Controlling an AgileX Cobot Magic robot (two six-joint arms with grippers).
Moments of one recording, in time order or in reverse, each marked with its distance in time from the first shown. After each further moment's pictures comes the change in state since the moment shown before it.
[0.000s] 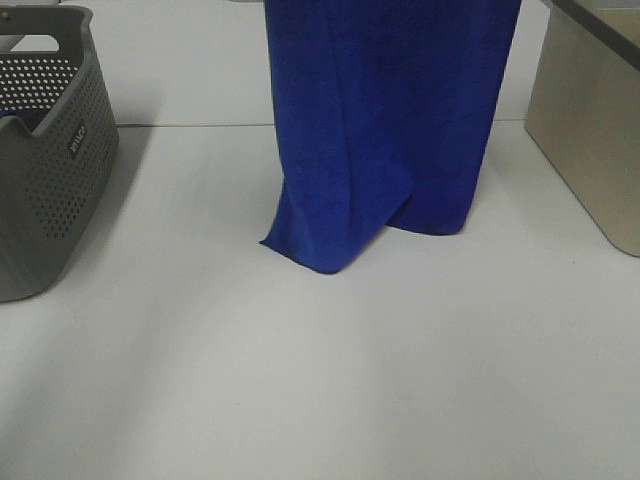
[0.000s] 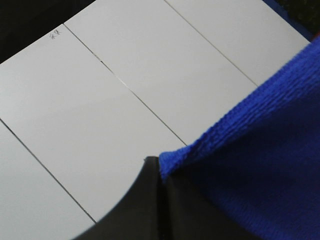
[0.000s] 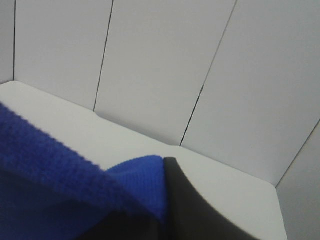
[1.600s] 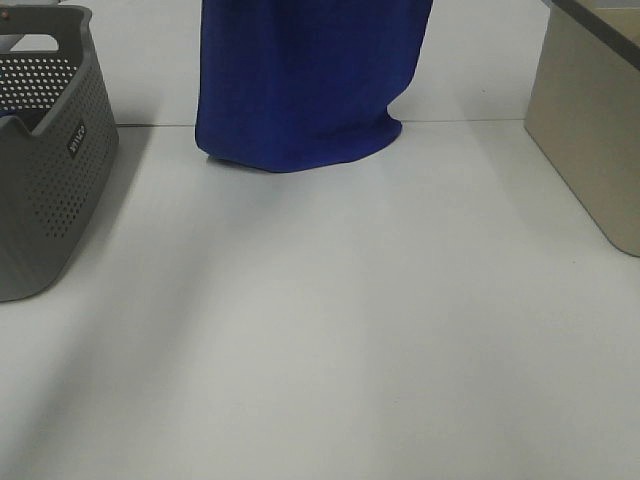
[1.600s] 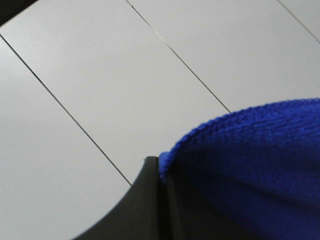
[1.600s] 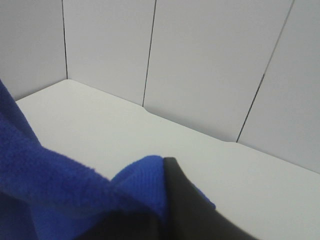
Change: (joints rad) left arm -0.009 0.422 -0.755 0.064 0.443 -0.076; right arm 0.001 0.341 -0.532 0.123 0.322 0.027
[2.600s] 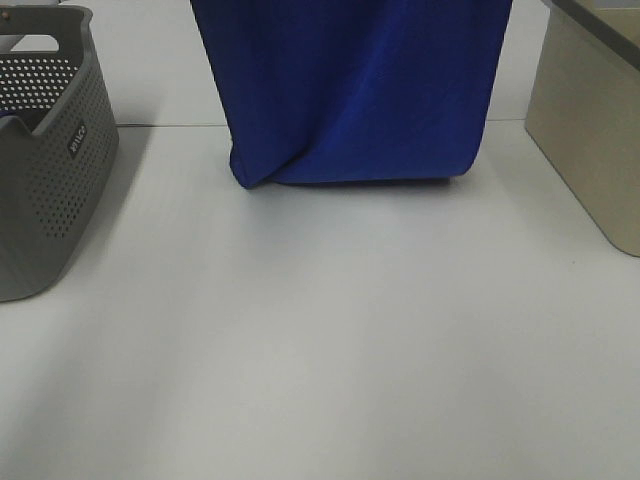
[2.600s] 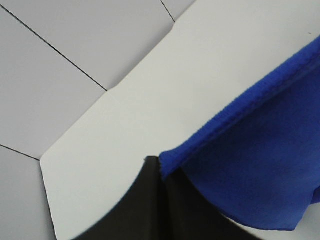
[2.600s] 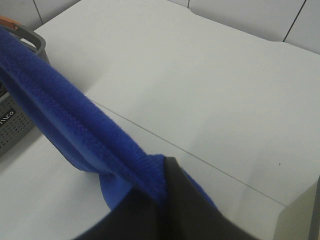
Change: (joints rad) left arm -0.050 -0.287 -0.005 -0.428 1.109 0.304; right arm 0.000 -0.205 -0.056 -0.124 0.630 0.219
